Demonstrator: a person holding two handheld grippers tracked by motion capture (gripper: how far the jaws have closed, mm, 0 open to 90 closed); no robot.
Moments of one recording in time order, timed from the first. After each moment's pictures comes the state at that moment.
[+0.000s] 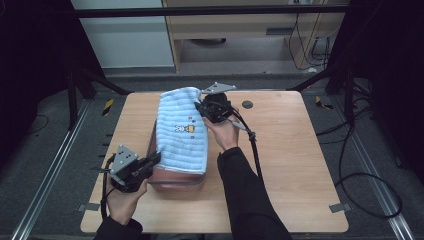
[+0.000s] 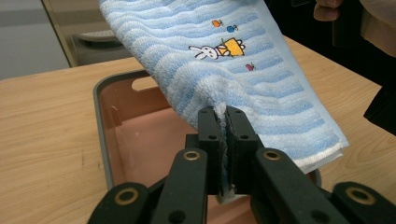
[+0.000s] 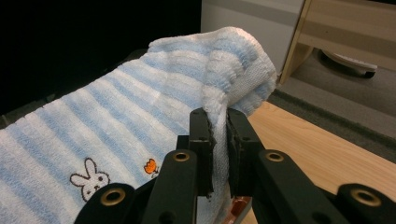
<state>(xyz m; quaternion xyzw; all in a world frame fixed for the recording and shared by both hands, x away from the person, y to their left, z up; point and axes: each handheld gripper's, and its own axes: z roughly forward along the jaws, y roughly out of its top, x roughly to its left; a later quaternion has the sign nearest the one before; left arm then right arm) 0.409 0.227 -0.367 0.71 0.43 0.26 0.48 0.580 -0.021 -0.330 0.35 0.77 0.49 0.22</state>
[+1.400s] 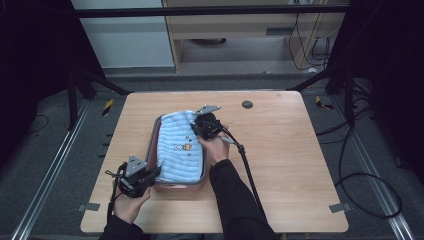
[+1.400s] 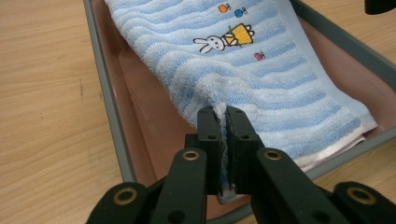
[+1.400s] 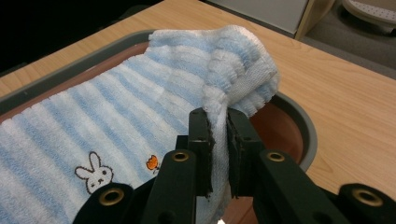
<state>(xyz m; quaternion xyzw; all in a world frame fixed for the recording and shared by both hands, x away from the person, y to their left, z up) 0.424 0.234 -0.432 0.76 0.46 0.23 0.39 0.592 0.005 -0.416 0.37 0.80 0.43 0.19</state>
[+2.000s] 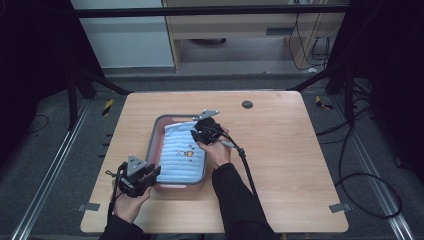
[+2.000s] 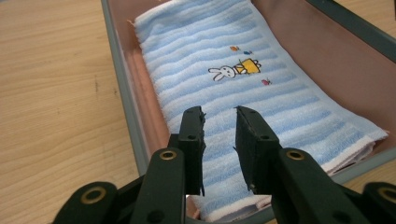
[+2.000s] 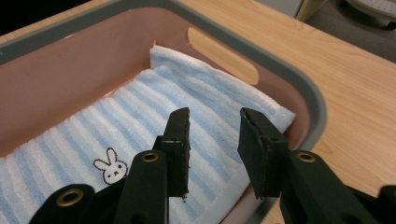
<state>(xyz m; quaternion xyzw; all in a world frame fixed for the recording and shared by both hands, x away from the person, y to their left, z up) 0.426 0.237 -0.433 0.75 0.47 0.25 0.38 0.587 0.004 -0.428 0.36 0.82 0.40 0.20</state>
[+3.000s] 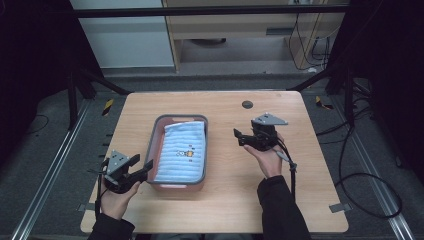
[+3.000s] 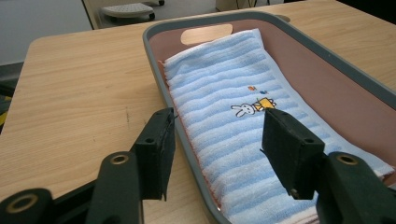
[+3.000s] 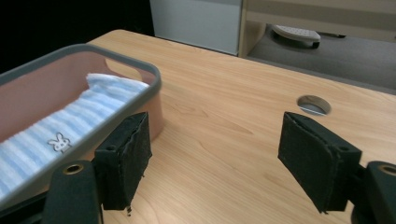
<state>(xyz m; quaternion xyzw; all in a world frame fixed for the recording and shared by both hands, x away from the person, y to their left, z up) 0.430 0.269 -0.417 0.72 0.47 0.27 0.44 0.536 -0.147 -0.406 0.43 0.72 0.48 0.26</state>
